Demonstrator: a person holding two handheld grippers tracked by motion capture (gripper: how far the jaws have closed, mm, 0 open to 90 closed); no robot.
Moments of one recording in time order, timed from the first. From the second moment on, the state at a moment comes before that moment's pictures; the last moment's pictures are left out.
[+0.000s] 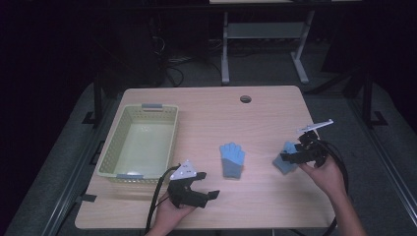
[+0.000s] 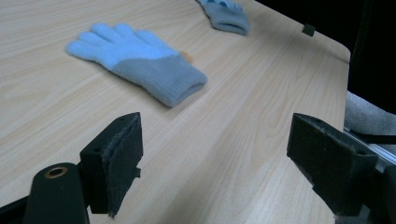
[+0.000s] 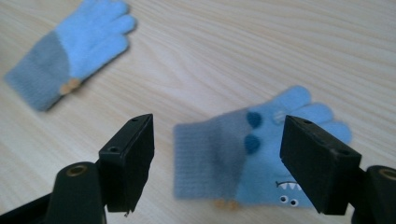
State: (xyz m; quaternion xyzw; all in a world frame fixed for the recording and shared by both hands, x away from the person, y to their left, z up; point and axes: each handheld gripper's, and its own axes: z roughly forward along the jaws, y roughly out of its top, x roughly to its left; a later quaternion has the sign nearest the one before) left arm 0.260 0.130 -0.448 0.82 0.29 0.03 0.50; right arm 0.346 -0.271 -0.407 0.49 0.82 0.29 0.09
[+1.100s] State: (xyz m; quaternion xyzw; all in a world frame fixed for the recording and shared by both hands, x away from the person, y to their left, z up) left arm 0.264 0.132 -0.452 0.81 0.31 0.01 0.50; right arm 0.366 -0.274 -0.448 0.53 0.82 0.19 0.09
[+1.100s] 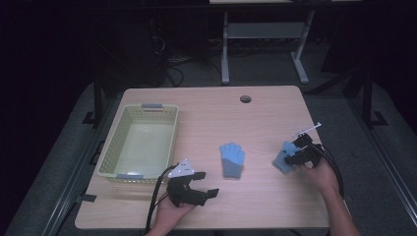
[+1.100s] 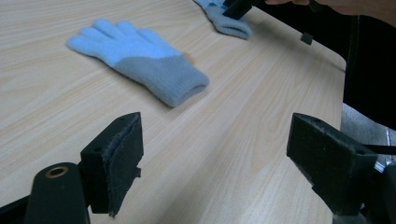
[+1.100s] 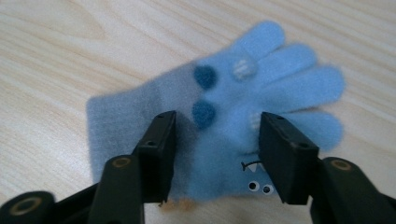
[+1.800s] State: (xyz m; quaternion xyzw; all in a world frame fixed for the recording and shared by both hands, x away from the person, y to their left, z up) left arm 0.263 0.131 -0.453 0.81 0.31 0.01 0.50; right arm 0.368 -0.276 -0.445 0.53 0.82 0.20 0.07
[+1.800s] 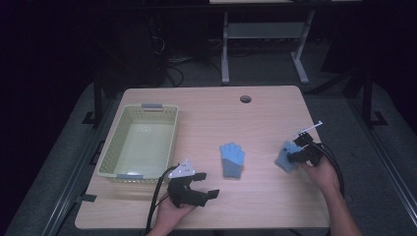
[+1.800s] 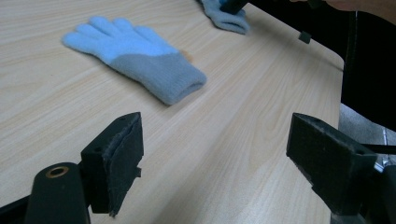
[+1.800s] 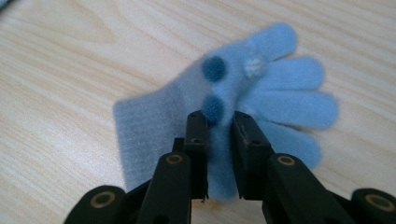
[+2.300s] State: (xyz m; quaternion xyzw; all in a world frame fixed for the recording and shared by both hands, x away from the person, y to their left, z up) left arm 0.262 0.133 -0.452 0.80 0.31 0.01 0.50; right arm 0.361 -0.277 -0.425 0.51 0.83 0.22 0.10
